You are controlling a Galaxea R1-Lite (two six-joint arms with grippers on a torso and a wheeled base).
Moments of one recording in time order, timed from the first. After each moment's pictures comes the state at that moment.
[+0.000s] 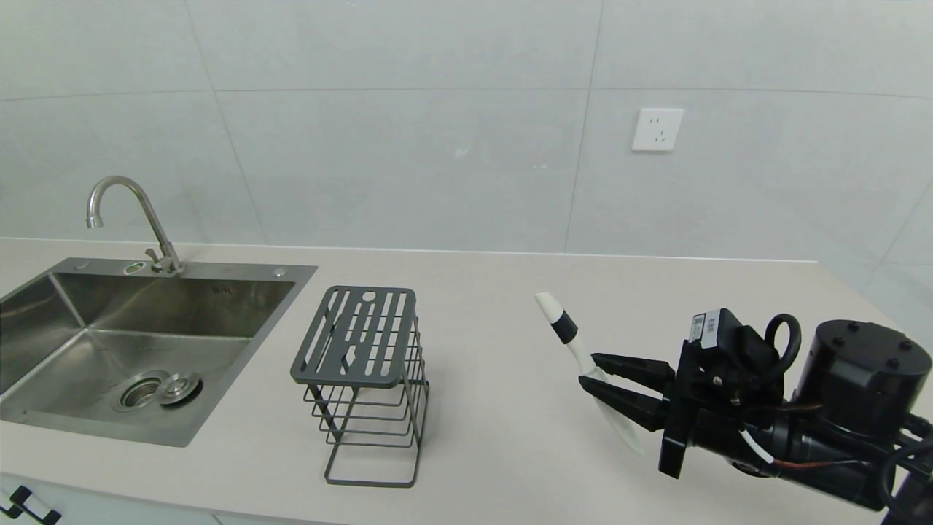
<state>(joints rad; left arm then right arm) 0.01 0.08 -0.23 -0.32 -0.11 -0.01 0.54 1.78 -0.22 -1.36 0.44 -0.22</state>
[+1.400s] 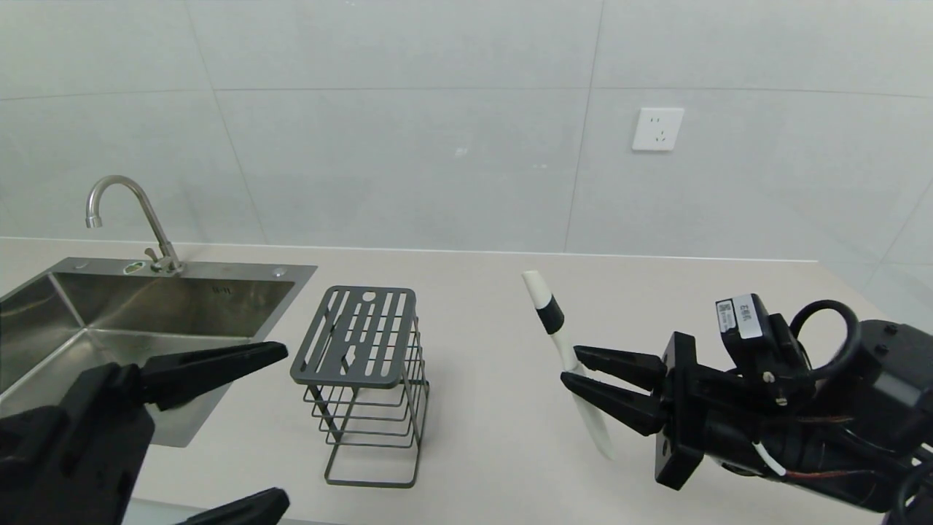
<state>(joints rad) -0.60 0.99 -0.35 -0.68 -0.55 -0.16 0.62 1.79 -0.22 -1.56 0.54 -0.02</state>
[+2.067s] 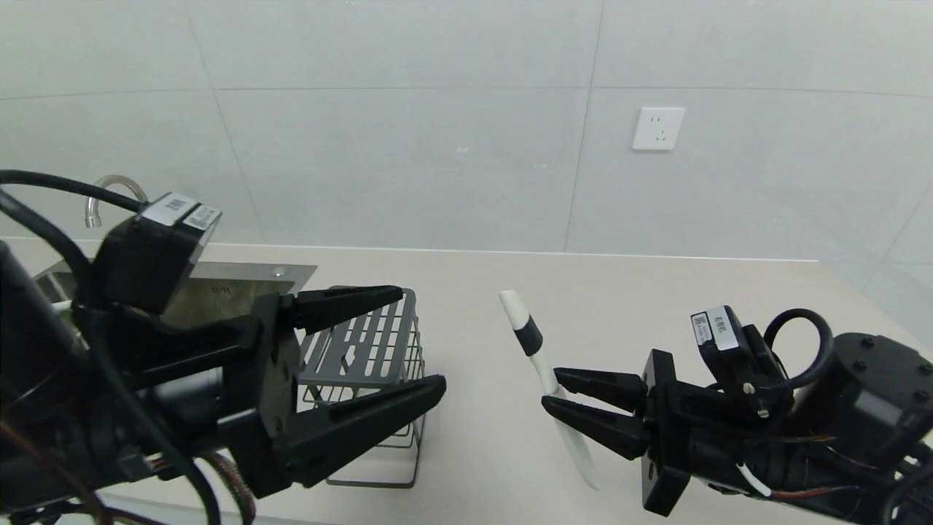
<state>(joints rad) -0.66 1.34 -0.46 -0.95 -0.54 -0.15 0.68 1.82 -0.22 -1.57 0.54 0.04</state>
